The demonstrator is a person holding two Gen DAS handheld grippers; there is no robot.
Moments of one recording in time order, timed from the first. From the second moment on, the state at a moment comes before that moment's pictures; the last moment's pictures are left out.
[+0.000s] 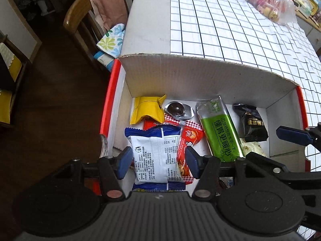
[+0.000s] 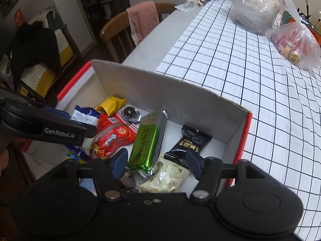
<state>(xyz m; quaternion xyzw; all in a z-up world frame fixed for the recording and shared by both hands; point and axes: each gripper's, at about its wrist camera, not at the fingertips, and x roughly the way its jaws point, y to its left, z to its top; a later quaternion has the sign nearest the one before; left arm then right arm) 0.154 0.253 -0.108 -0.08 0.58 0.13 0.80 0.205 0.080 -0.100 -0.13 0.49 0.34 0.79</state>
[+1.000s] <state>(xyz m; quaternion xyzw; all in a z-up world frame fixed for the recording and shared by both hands) 0.063 0.213 -0.026 -0.10 0.44 0.10 0.89 0.154 0.006 -0.025 -0.04 0.39 0.39 0.83</state>
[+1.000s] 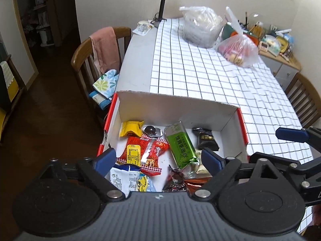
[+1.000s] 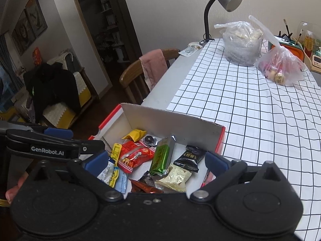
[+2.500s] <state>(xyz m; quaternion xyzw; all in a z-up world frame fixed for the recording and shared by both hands) -0.002 0.175 -0.002 -0.09 0.37 0.14 0.91 0.104 -0.027 -0.018 -0.01 0.34 0.37 0.86</state>
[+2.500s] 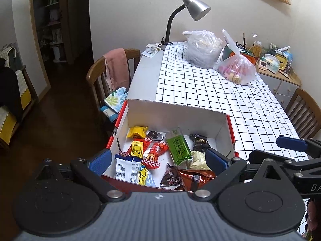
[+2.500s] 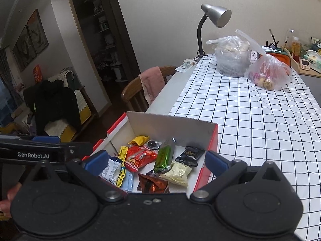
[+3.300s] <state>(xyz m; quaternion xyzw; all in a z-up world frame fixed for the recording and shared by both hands) -0.007 0.170 -0.004 -0.09 0.37 0.14 0.91 0.100 -0.027 -0.022 0.00 0.36 0.37 0.86</state>
